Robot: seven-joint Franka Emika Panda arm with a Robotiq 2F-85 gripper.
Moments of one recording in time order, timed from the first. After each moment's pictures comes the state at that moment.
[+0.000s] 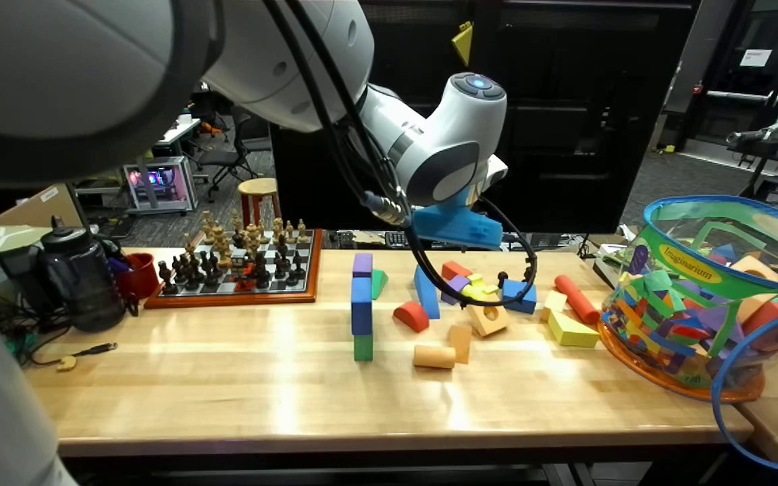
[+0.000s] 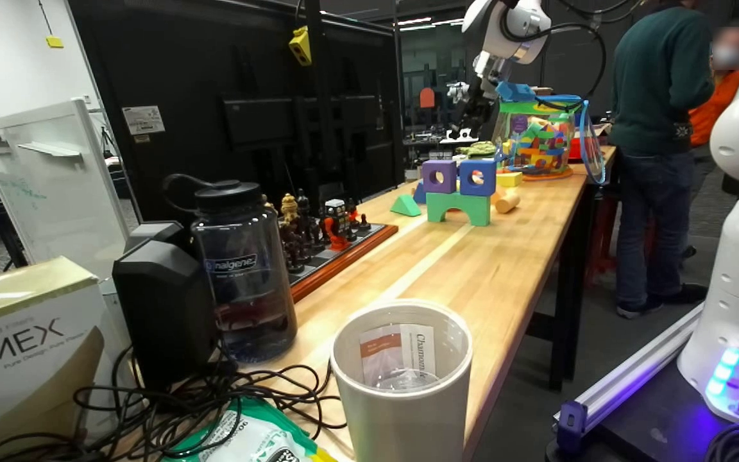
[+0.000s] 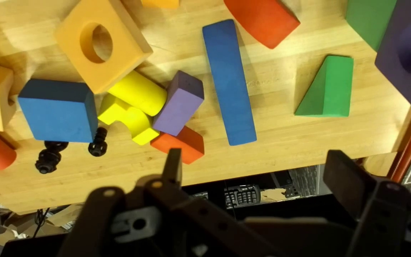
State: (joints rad) arm -0.11 0.00 -0.12 -2.11 0.40 2.49 -0.71
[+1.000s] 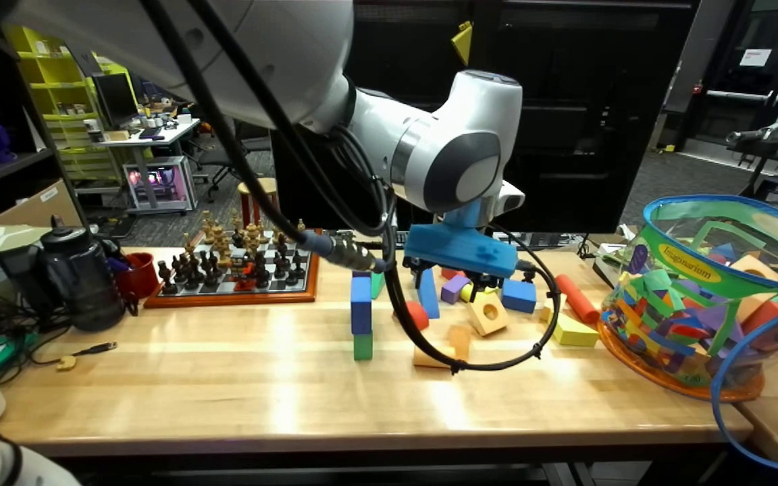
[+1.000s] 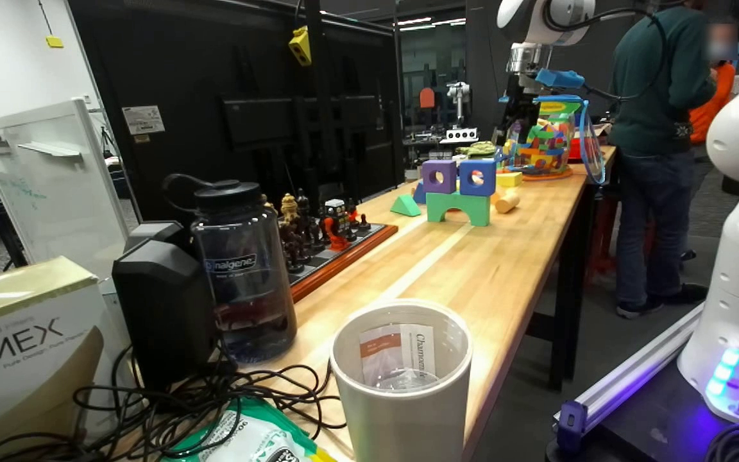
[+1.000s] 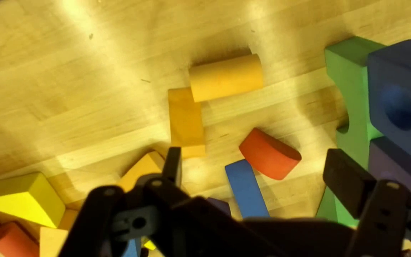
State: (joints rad) arm -0.15 -0.18 -0.18 -2.26 0.11 2.23 -0.47
